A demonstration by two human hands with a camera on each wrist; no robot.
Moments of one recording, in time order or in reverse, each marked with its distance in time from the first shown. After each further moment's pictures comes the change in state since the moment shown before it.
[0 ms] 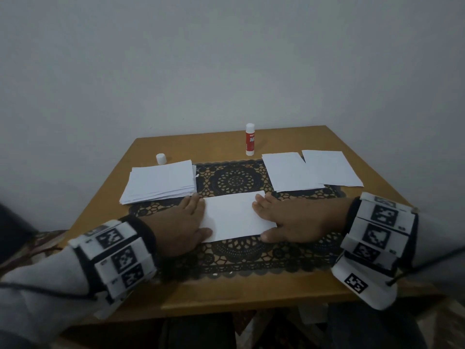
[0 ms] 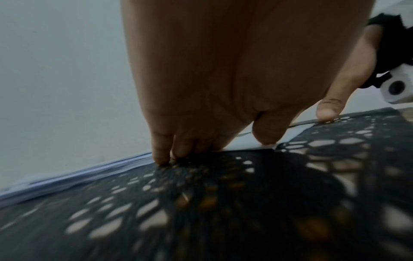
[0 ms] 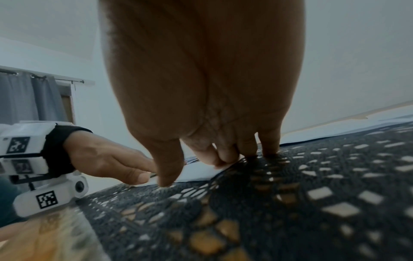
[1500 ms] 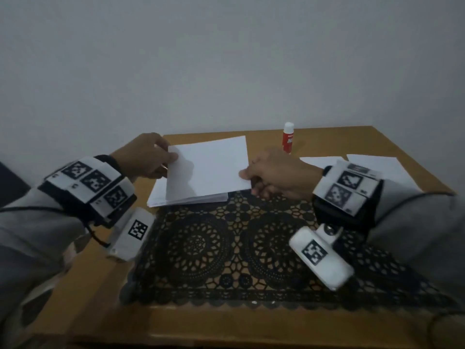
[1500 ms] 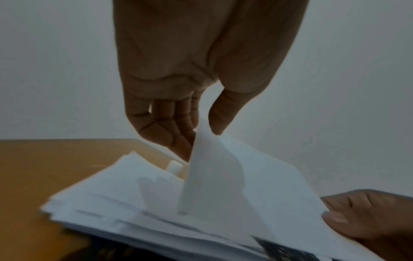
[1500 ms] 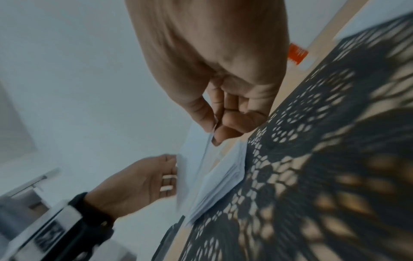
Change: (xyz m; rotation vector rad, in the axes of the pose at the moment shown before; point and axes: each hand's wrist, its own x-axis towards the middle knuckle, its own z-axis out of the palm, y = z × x) left_hand 0.023 -0.125 -0.060 -1.023 0.613 -0.283; right_hand 0.086 -0.039 -0.075 1.204 0.474 -0.009
